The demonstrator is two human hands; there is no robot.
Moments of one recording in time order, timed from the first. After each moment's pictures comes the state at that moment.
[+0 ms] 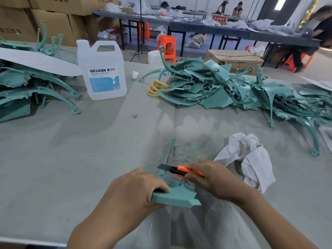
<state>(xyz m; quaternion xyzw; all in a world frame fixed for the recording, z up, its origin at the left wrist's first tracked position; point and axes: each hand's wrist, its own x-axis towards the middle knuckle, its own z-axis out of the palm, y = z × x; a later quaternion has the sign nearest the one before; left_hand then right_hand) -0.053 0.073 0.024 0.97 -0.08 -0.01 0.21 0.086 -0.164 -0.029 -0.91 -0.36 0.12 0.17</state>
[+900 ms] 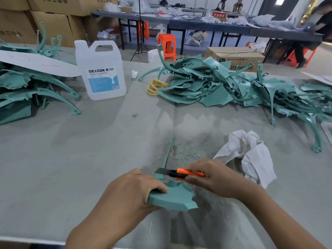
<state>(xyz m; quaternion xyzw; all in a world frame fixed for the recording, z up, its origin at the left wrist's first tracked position) -0.055 0.074 0.020 0.98 -0.08 -0.02 0.20 0.088 -0.168 -0.022 -0.88 -0.39 0.17 0.19</state>
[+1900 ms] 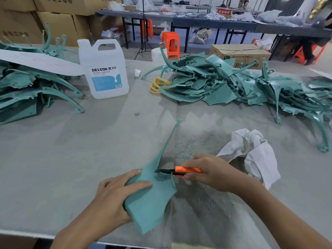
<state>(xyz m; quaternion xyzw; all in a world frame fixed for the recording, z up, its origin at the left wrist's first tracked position) -0.067 0.126 -0.055 0.97 -0.06 -0.03 0.23 0.098 -0.157 -0.022 -0.89 -0.39 0.17 0.17</state>
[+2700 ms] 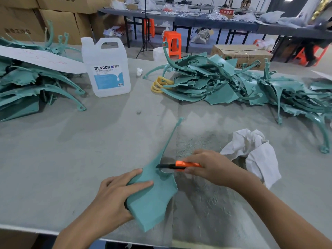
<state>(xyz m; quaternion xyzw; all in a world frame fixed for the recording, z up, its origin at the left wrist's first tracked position) -0.070 0.127 -0.065 0.97 -0.06 -0.01 0.23 0.101 -0.146 -0.012 -0.90 -0.38 0.17 0.14</state>
